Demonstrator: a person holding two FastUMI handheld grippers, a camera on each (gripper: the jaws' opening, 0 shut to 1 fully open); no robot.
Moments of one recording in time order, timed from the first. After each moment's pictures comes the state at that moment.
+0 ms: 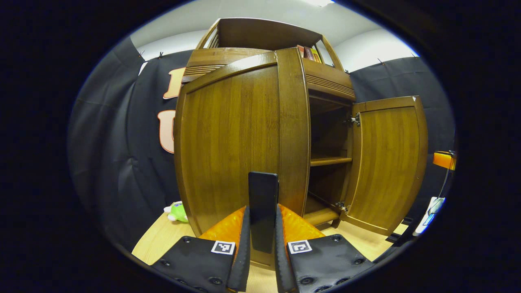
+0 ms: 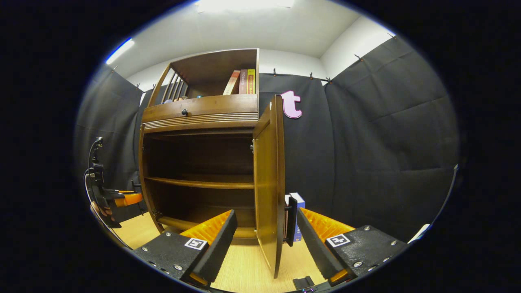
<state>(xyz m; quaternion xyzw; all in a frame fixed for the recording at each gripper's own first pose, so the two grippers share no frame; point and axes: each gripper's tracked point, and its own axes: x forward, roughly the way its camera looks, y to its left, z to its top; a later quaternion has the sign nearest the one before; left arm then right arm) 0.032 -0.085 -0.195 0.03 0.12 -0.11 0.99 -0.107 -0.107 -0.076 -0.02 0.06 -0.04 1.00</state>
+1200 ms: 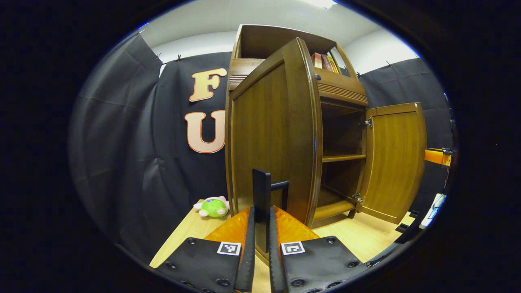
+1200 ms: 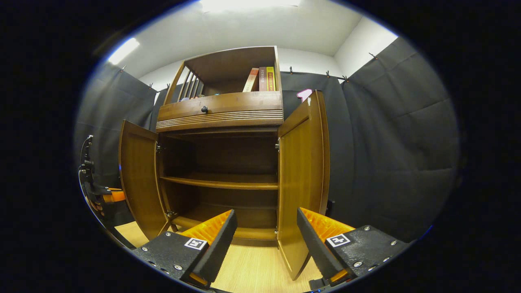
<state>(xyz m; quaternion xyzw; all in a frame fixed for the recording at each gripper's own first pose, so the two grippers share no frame) -0.023 0.018 -0.176 0.04 0.11 -0.06 0.99 -0.087 -0.056 -0.084 -0.01 0.06 0.02 1.00</state>
